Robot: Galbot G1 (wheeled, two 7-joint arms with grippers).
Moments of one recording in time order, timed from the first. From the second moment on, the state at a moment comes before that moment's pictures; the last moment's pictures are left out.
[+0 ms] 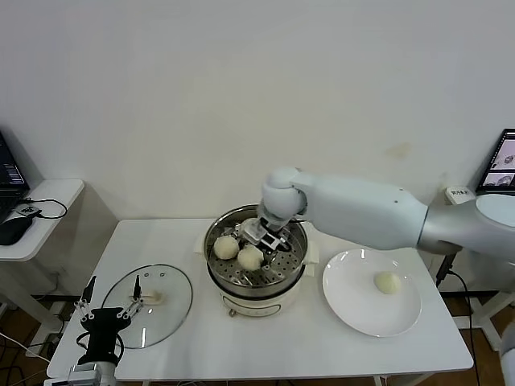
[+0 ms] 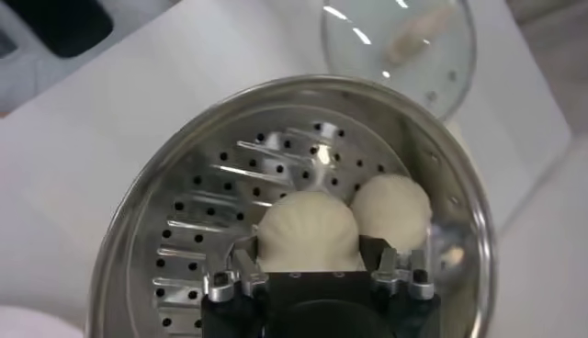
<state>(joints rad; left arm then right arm) 1.69 -1.29 -0.66 -2.11 -0.07 -0.09 -0.23 0.41 1.19 -1.18 1.39 -0.04 0.02 -1.09</state>
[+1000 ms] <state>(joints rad) 1.68 -1.27 -0.67 -2.11 -0.08 -0.08 -0.23 0.48 1.08 -1.10 1.44 -0.03 0.03 -1.13</state>
